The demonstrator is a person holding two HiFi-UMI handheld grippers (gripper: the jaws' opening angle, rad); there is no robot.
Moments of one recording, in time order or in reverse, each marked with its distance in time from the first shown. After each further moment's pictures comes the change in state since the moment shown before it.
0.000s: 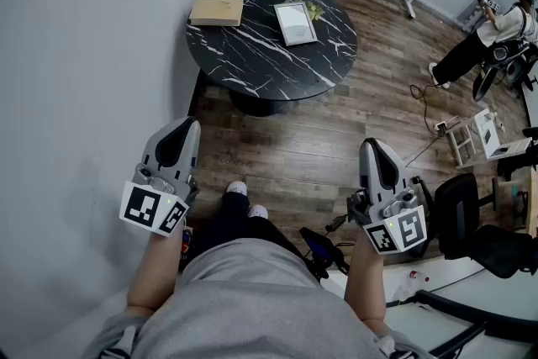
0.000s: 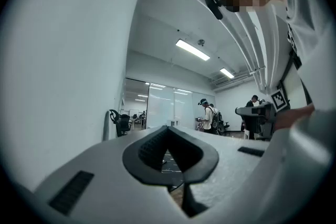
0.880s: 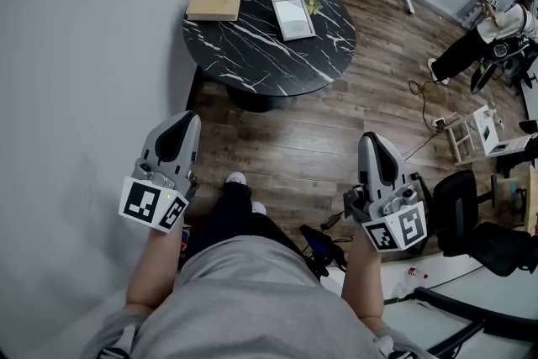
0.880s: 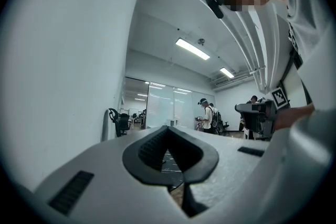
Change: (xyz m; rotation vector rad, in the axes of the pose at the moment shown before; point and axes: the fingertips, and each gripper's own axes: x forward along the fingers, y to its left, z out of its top) left arm 0.010 0.001 -0.008 -0.007 0.007 -0.005; right arm 0.007 0.001 0.004 0.032 -0.037 0.014
